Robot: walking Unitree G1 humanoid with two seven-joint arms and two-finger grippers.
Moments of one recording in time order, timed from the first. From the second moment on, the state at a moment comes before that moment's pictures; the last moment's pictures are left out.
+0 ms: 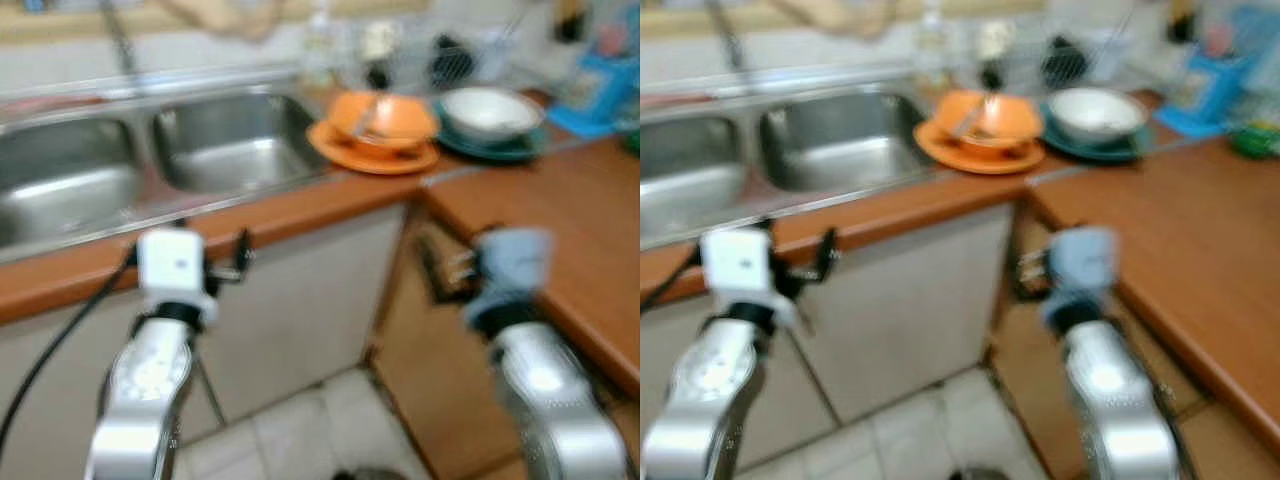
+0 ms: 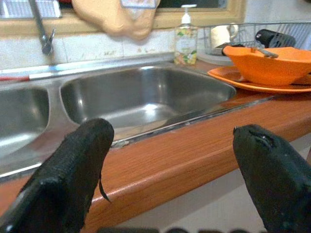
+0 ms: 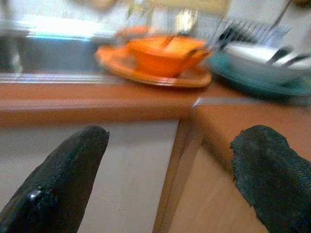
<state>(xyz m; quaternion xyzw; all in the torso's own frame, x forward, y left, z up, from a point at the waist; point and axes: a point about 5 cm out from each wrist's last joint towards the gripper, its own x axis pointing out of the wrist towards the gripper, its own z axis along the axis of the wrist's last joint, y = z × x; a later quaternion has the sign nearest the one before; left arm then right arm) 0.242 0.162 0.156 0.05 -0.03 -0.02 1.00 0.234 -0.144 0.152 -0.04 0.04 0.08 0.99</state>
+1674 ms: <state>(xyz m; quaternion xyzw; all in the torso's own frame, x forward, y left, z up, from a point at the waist) 0.244 0.145 0.171 0.04 -0.07 -0.06 0.99 0.238 -0.132 0.180 -0.02 -0.02 0.13 0.99</state>
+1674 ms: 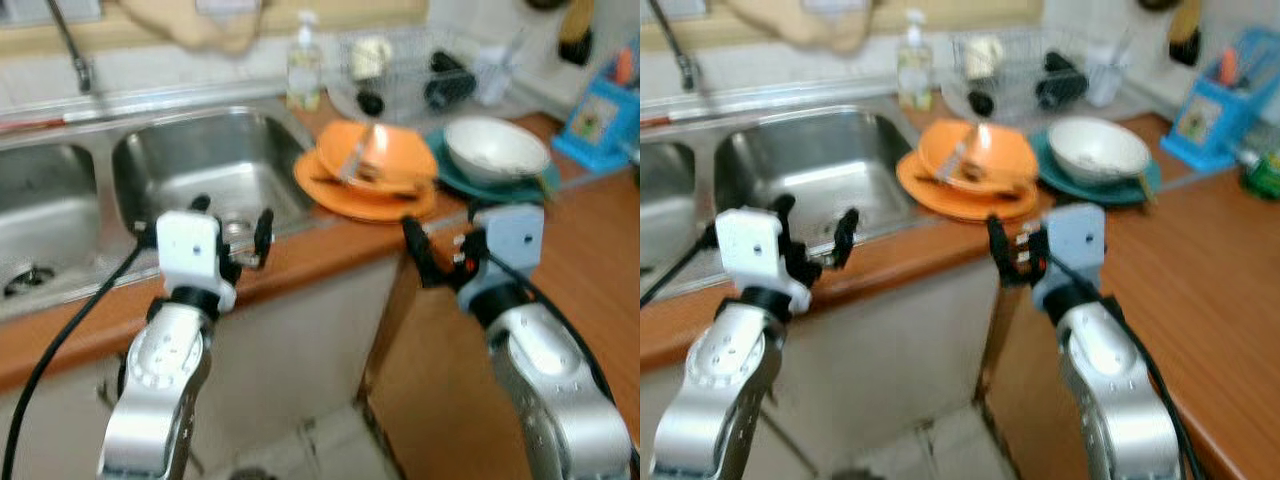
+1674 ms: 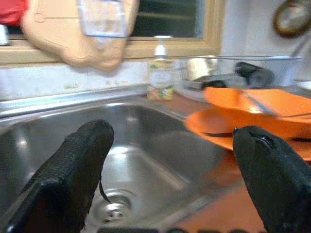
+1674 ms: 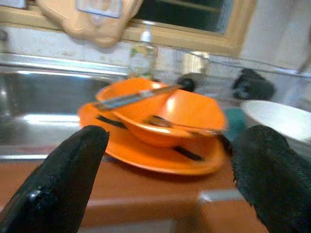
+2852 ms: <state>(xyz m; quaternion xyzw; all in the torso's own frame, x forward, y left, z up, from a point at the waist) 0.245 0.138 0.178 0.04 -0.08 -0.09 0.99 0.254 -0.143 0.217 -0.03 -0.04 0.16 0.99</state>
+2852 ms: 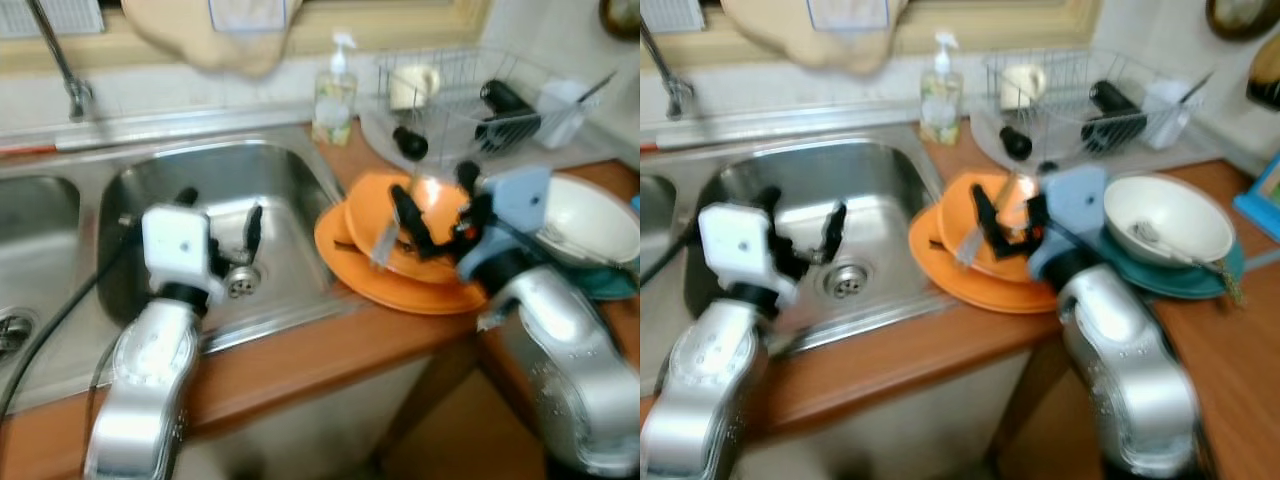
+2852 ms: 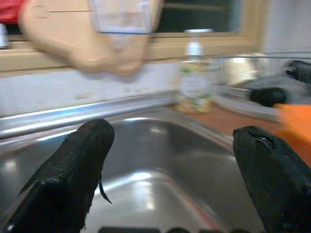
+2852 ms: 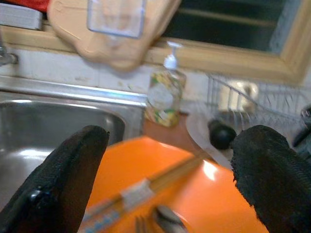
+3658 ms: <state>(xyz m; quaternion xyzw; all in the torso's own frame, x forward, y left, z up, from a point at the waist) 0.253 0.142 0.185 0.08 -0.09 -0.11 0.99 0.272 -0.147 0.213 -0.02 0.08 0.15 0.99</state>
